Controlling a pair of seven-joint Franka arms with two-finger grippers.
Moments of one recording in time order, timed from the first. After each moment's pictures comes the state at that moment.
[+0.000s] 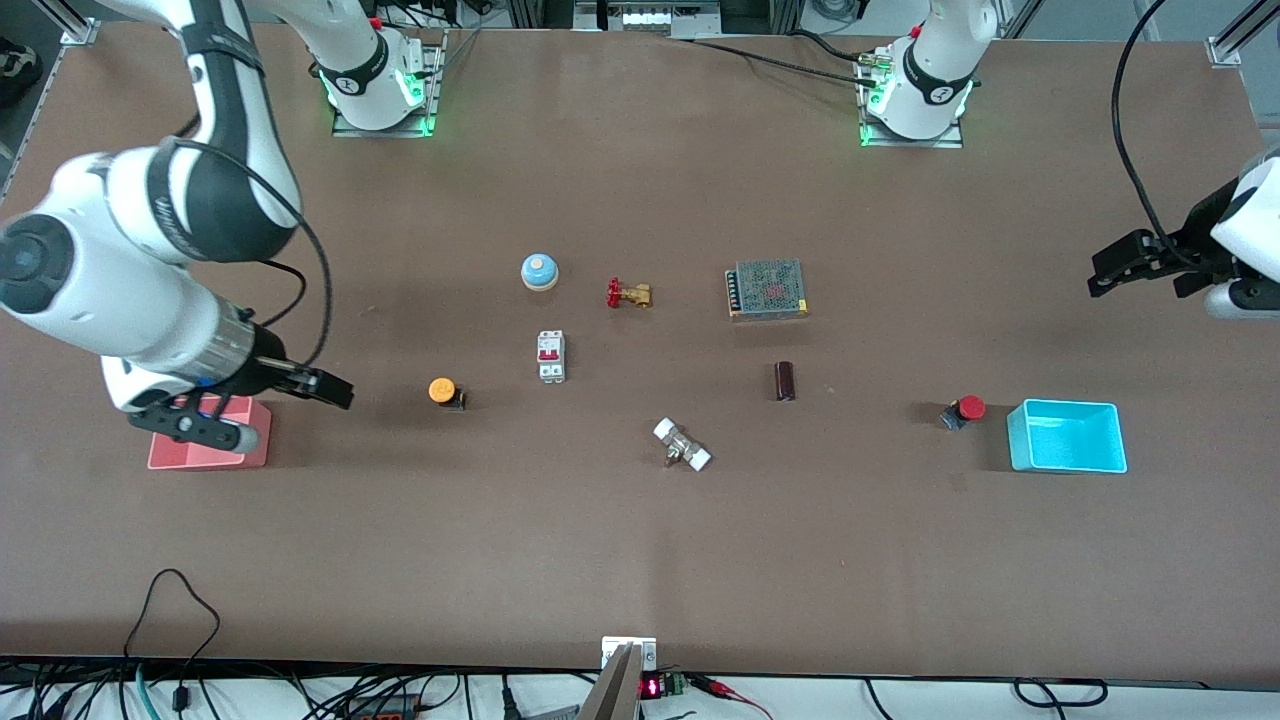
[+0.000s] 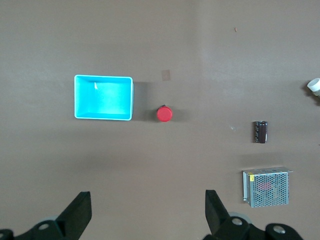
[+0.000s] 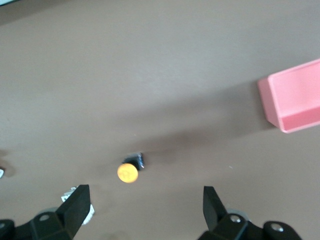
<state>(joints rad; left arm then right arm) 0.17 0.03 -0.14 -1.64 -0.01 1.68 0.02 0.44 0.40 -0.36 -1.47 0.21 1.84 0.32</state>
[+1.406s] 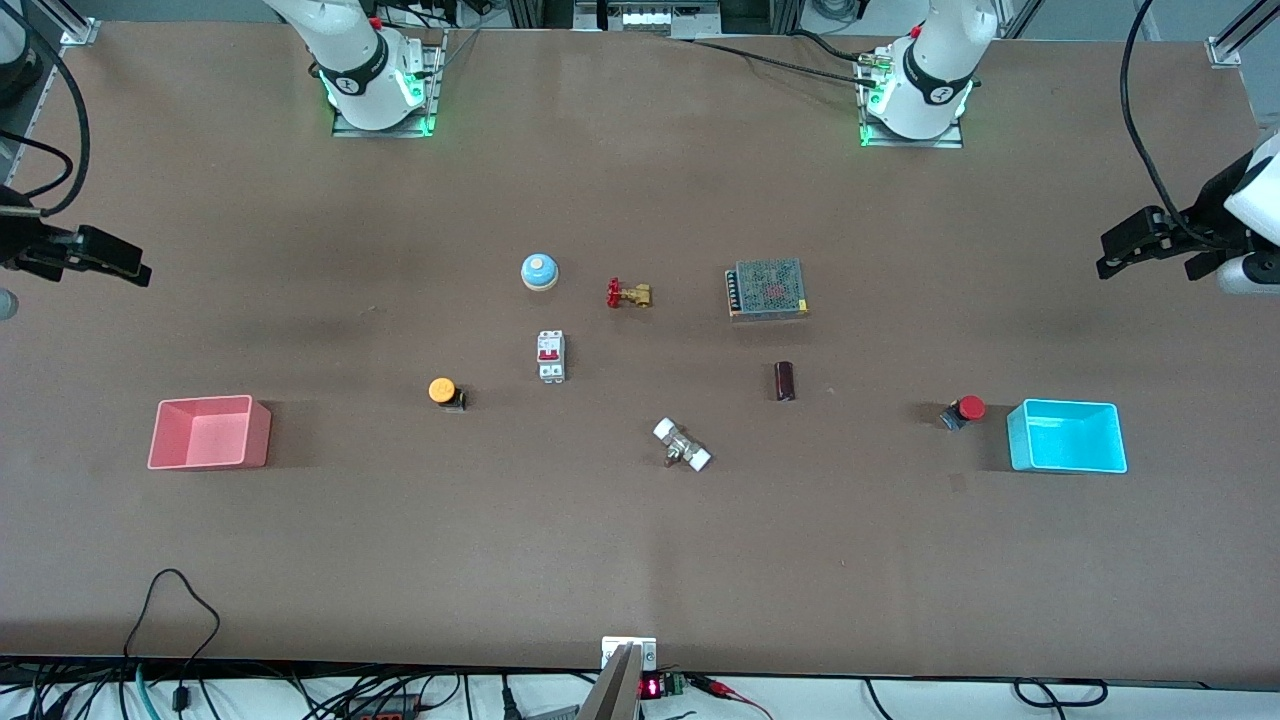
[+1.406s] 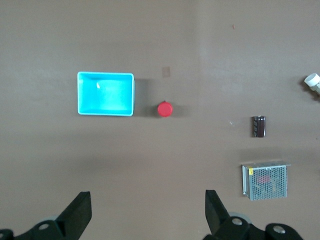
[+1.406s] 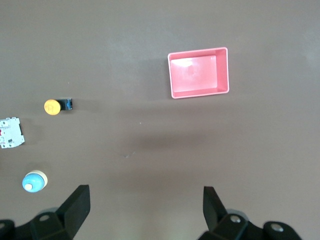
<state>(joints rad) 0.00 0.00 0.03 -1.63 -0.01 1.63 0.02 0.01 0.12 -0.07 -1.49 -0.02 1.53 -0.01</state>
